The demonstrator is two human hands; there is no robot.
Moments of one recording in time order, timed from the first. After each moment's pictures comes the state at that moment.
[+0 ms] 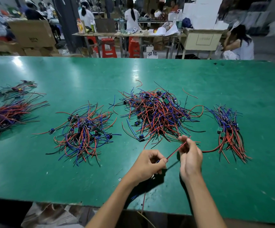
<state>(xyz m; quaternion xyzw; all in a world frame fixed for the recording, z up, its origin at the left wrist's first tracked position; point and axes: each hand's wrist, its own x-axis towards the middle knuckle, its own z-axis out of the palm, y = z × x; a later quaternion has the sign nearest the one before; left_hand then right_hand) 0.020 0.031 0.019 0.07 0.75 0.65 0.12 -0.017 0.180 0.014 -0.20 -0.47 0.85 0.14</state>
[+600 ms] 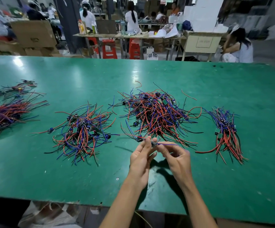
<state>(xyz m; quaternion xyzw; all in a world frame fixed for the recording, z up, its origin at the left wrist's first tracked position) 0.023 0.051 0.035 -0.14 0.40 0.91 0.02 0.005 0.172 0.008 0.07 -0.67 0.73 0.11</state>
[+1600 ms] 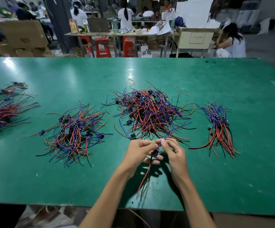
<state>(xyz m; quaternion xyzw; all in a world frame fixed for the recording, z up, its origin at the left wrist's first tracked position) 0.013 0.046 0.058 -0.04 0.65 0.75 0.14 0.004 0.183 0.006 0.00 -0.64 0.76 0.10</state>
